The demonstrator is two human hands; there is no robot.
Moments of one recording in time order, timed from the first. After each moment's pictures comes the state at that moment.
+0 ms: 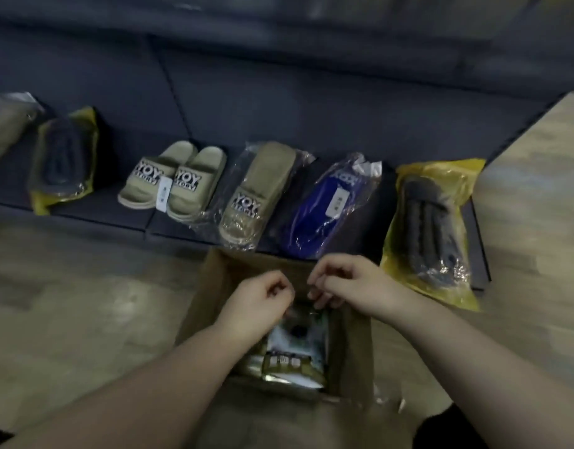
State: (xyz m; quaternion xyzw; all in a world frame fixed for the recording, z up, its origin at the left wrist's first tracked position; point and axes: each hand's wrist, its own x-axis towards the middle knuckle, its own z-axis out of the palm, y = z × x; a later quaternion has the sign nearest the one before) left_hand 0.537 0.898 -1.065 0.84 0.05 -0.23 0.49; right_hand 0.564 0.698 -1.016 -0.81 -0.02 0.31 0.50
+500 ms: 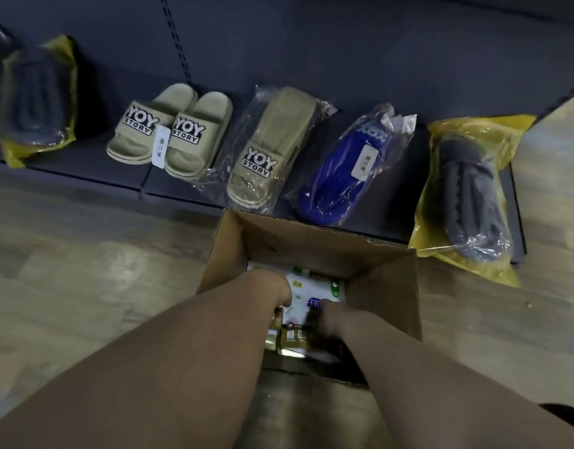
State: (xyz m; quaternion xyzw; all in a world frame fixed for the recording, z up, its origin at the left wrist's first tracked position) left_hand 0.584 0.899 -1.167 0.85 -0.01 -0.51 0.07; right_hand 0.535 0.762 -1.199 -0.84 0.05 0.53 0.09
